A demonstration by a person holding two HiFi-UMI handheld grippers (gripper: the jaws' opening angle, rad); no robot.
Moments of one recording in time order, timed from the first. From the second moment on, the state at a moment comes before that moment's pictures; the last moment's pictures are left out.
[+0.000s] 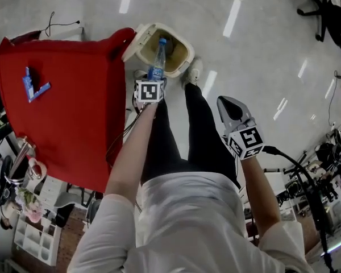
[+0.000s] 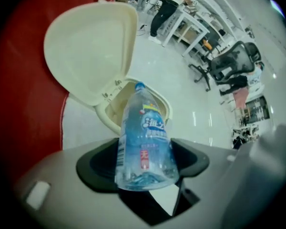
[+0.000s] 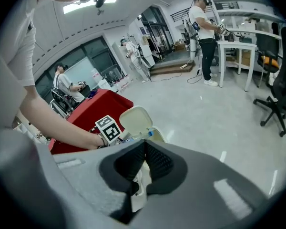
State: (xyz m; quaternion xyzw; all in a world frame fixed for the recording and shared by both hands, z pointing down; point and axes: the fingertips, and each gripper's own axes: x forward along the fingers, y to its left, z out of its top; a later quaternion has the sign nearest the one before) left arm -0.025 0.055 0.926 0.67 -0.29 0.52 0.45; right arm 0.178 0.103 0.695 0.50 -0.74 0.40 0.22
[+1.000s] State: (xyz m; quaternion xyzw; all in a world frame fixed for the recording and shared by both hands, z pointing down) left arm -0.021 0.042 0.858 0.71 -0.30 0.48 0.42; right arm 0.176 0.088 0.670 0.50 -0.75 0.38 0.21
